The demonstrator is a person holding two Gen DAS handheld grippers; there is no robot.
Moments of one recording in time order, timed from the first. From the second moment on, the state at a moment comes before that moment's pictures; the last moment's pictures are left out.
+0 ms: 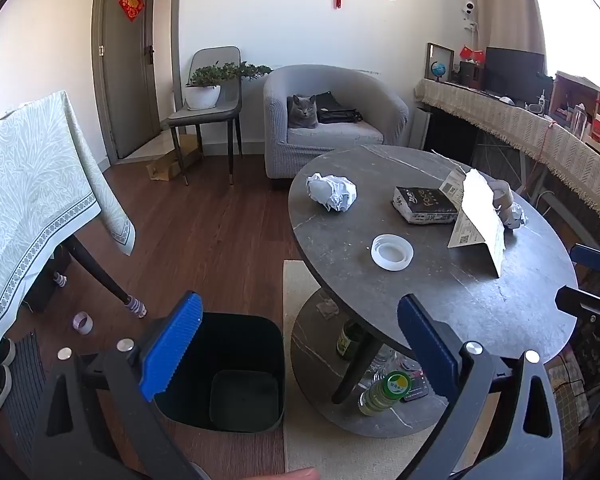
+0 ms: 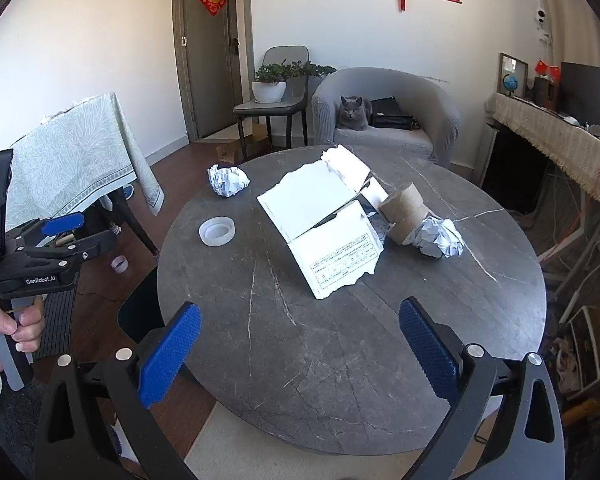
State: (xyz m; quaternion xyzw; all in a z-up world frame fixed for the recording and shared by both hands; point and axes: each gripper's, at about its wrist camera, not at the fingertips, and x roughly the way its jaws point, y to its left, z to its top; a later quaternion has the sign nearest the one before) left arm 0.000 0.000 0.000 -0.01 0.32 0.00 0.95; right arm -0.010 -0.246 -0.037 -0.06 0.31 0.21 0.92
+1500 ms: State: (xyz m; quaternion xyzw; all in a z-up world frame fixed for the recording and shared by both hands) left arm 0.001 -0.001 -0.001 -0.01 0.32 0.00 0.95; right arm -0.011 -0.246 -0.037 -0.06 0.31 0.21 0.92
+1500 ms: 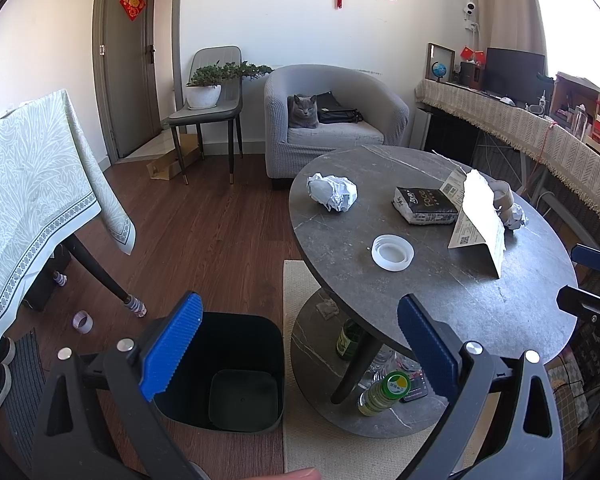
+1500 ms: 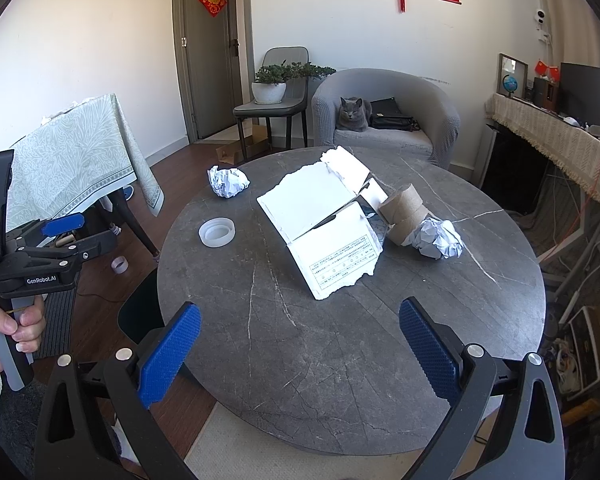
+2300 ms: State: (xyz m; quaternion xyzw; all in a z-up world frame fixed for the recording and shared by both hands) left arm 0.001 0.000 0.000 -0.01 0.32 0.00 0.95; right arm -0.011 -0.246 -0.036 -0.06 0.31 0.21 0.92
